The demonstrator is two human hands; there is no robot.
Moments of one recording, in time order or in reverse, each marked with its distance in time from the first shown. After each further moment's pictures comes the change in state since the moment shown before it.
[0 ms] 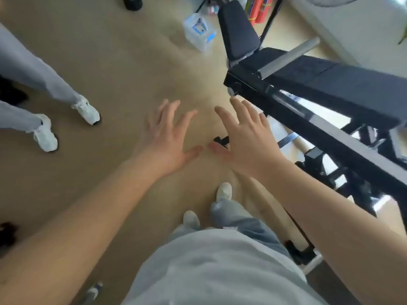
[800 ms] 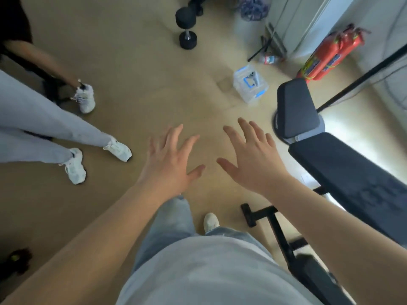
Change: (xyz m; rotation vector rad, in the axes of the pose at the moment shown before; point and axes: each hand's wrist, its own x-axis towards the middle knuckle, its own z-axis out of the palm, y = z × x) left_hand 0.312 -0.234 -0.082 -0.059 -0.024 -0.269; right_hand 0.449 -0.016 -0.055 0.021 -0.130 -0.149
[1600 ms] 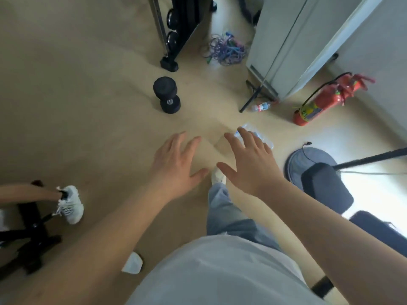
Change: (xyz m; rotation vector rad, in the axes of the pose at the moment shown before) left_hand 0.600 -0.183 -0.158 0.024 -0.093 0.233; right_hand 0.570 0.058 -0.142 0.156 0.037 0.260
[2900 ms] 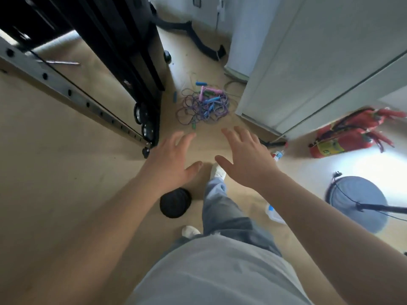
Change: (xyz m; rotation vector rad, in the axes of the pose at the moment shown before) left_hand 0.773 -0.230 -0.241 0.047 -0.203 0.391; right_hand 0.723 0.034 -0.206 0.223 0.065 0.422
